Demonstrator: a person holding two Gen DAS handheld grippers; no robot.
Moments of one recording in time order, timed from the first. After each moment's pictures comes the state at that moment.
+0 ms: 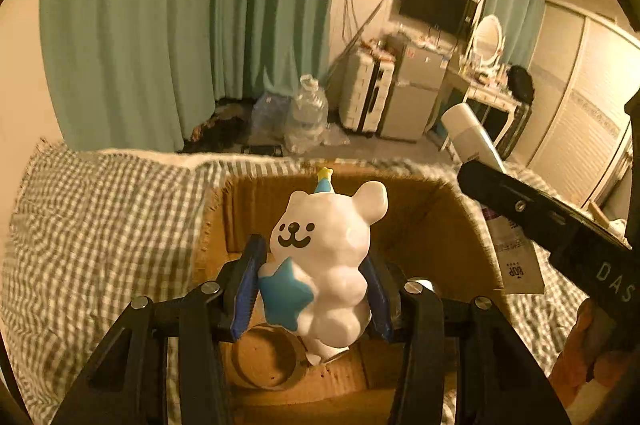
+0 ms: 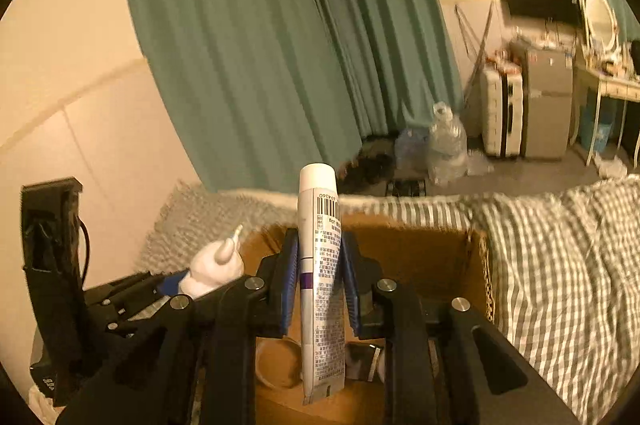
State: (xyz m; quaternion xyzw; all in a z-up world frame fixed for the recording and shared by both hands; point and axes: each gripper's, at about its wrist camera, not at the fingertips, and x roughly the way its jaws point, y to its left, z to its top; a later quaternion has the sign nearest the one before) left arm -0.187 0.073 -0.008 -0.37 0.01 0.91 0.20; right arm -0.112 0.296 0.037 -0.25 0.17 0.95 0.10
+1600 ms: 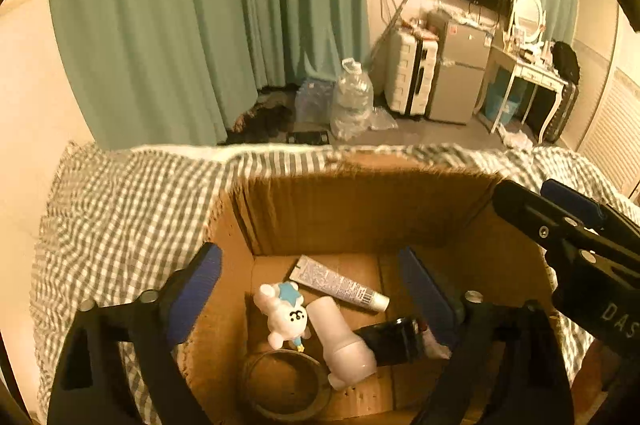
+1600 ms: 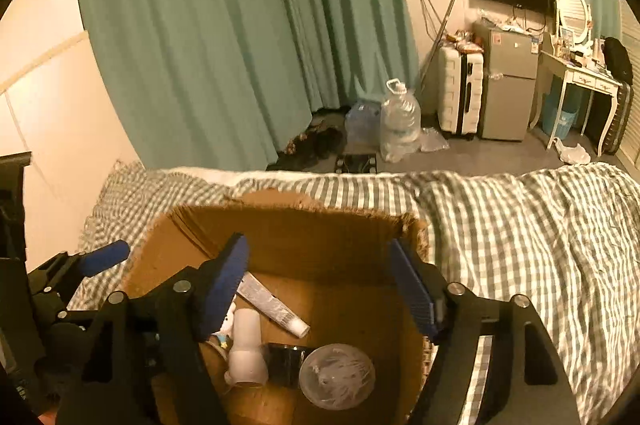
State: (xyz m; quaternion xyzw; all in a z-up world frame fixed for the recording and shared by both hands) left arm -0.200 0.106 -0.017 -0.37 0.06 0.92 0.11; right arm -0.115 0.342 0.019 -0.30 0.15 0.93 0.15
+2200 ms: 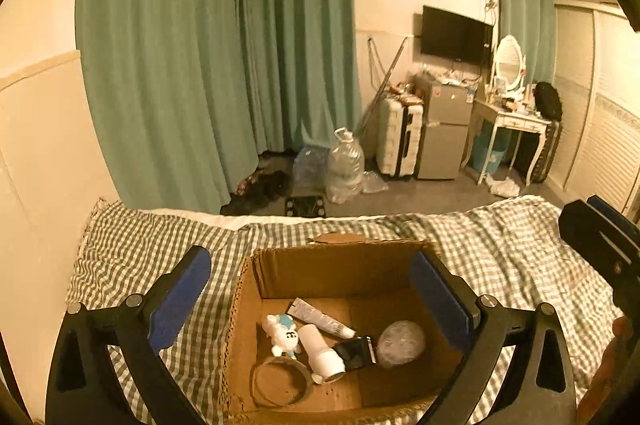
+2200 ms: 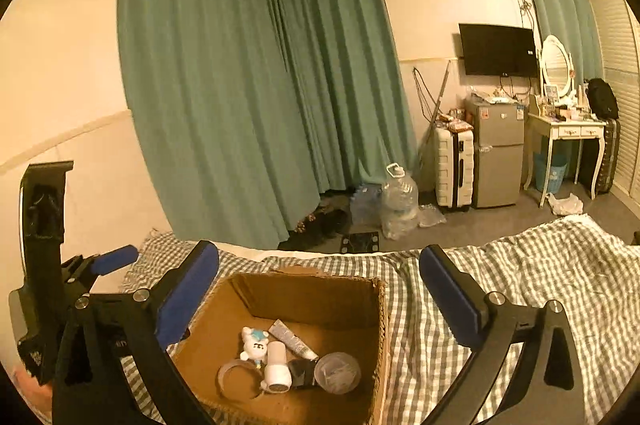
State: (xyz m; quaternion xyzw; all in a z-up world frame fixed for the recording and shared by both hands) left arm -0.113 0.101 0.100 -0.27 0.05 0.95 0.13; right arm 0.015 0.307 0.135 -0.15 0.11 0.97 0.14
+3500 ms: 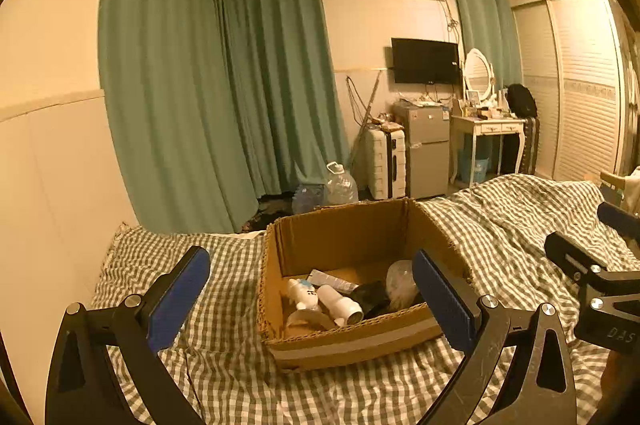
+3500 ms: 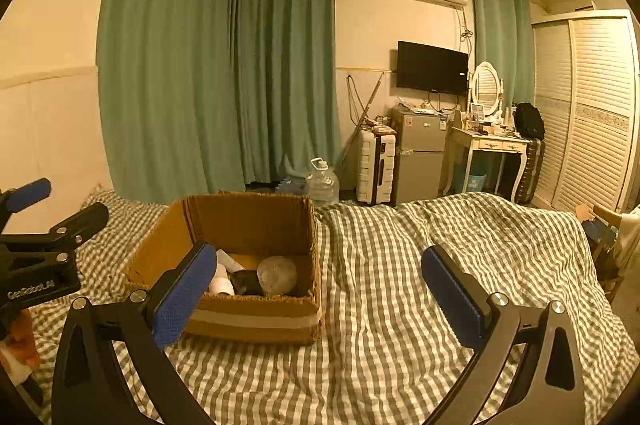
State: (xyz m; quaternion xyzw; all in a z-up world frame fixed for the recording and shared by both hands) left arm 0.033 0.042 0.048 -0.16 0.08 0.97 0.15; right arm 0.143 0.209 0.059 -0.17 0.05 0.94 0.28
